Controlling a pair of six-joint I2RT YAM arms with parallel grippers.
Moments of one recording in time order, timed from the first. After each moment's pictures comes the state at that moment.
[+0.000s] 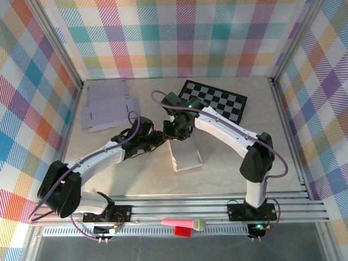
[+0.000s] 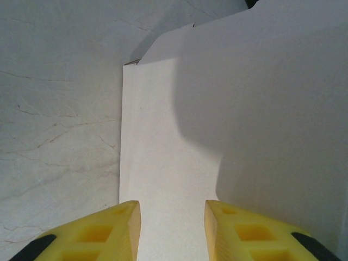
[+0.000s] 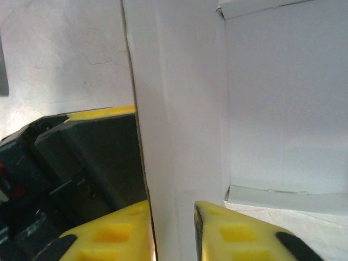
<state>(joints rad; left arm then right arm) -0.59 1.35 0.83 -0.28 0.15 -1.06 0.86 1.88 1.83 -1.15 -0.15 0.75</state>
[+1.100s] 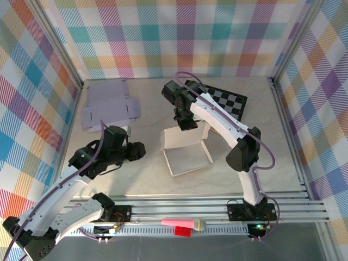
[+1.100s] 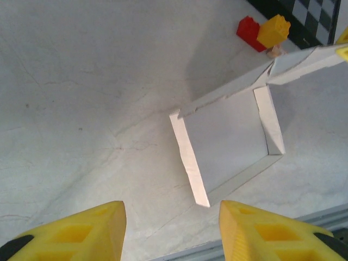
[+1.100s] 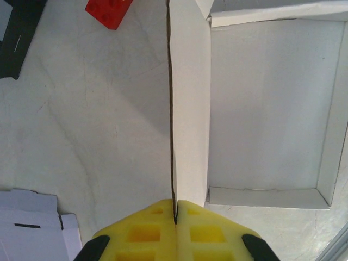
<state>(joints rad) -0.61 0.85 0.94 -0.93 0.03 -0.73 0.79 2.08 2.24 -1.56 0.15 2.05</state>
